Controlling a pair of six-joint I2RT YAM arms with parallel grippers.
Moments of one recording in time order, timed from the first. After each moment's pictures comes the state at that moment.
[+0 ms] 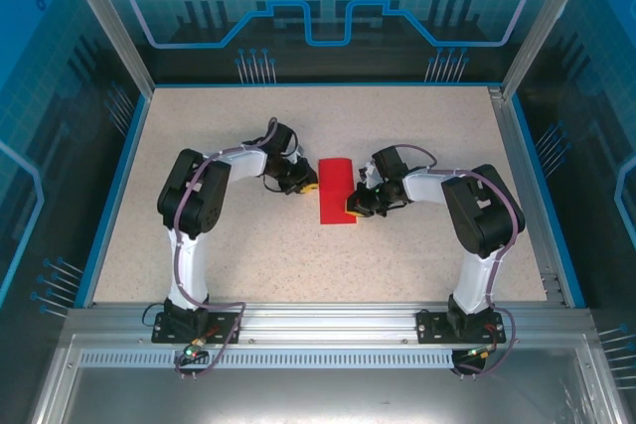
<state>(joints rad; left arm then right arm) -0.33 2.09 1.32 -0.37 0.57 -0.77 0.40 1.88 0.97 -0.25 -0.61 0.61</state>
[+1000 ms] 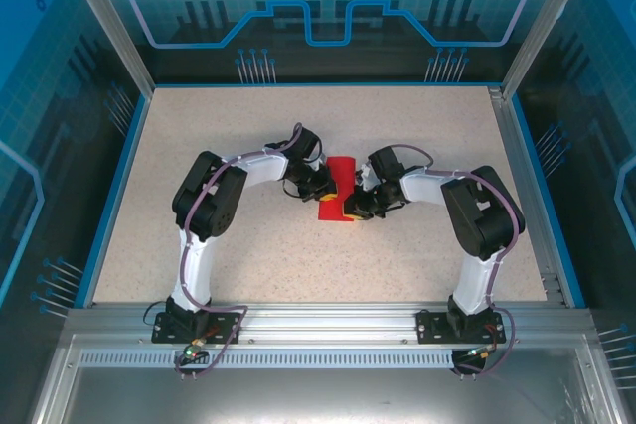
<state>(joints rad) -0.47 2.14 1.40 -0.42 0.58 -0.79 0.43 1.87 0.99 -0.31 -0.62 0.57</state>
